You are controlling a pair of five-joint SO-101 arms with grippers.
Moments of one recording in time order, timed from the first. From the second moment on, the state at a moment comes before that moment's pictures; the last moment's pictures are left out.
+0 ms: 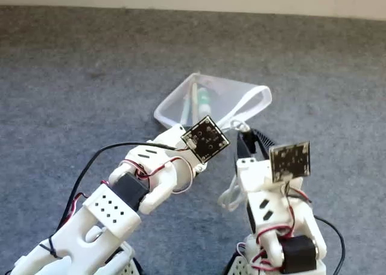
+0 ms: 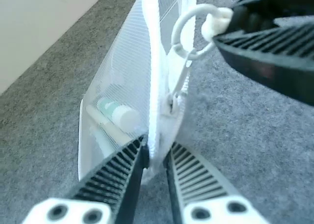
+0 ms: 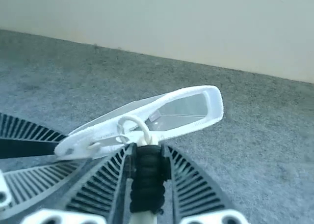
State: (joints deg) left arm 30.6 -49.1 58.2 35.1 -13.0; right arm -10.5 -99.5 67.9 53.9 6.3
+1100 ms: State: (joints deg) left arm 30.5 -48.8 58.0 35.7 -13.5; right arm -4.6 -84.6 69.9 40.3 6.2
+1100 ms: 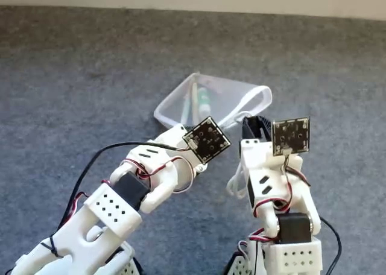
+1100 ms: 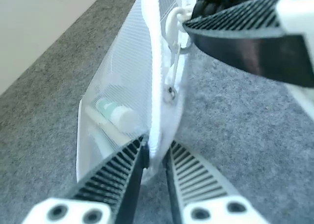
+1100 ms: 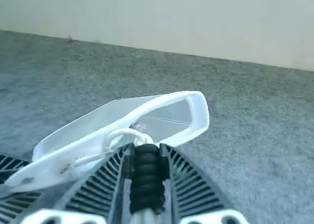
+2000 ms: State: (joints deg) left arm 30.4 -49.1 58.1 36.6 -13.5; right arm 1.9 -79.8 69.9 32.7 6.0
